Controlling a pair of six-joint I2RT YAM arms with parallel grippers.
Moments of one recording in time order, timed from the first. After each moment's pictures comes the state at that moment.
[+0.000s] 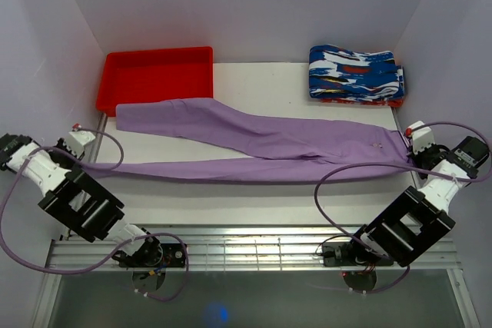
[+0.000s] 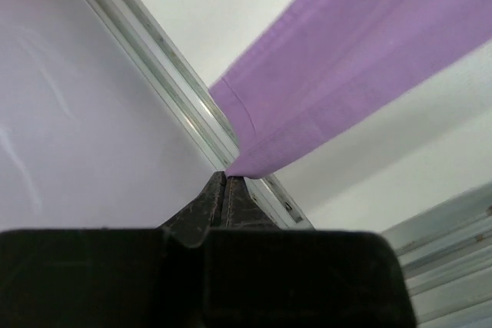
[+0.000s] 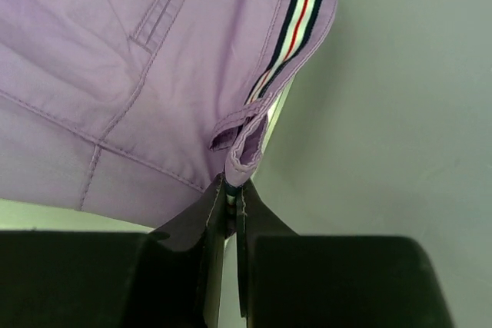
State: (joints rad) left arm 0.88 1.55 1.39 -1.13 0.59 1.62; right arm -0.82 1.25 0.88 -0.59 -0.59 -1.23
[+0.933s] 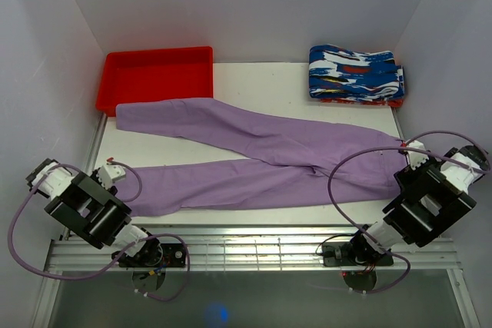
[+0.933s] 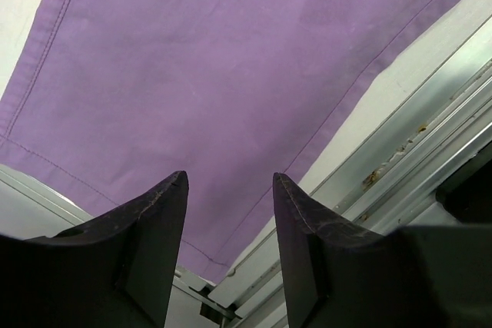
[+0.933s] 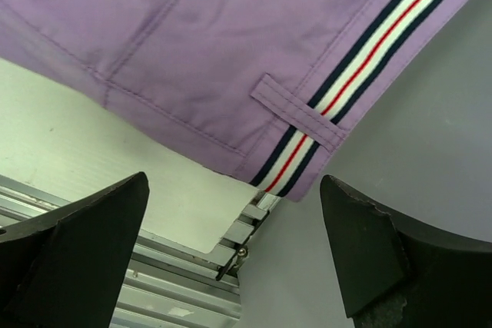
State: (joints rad) left arm 1.01 1.45 0.94 -1.18 0.50 1.97; right arm -0.88 1.42 0.94 -0.91 -0.42 -1.51
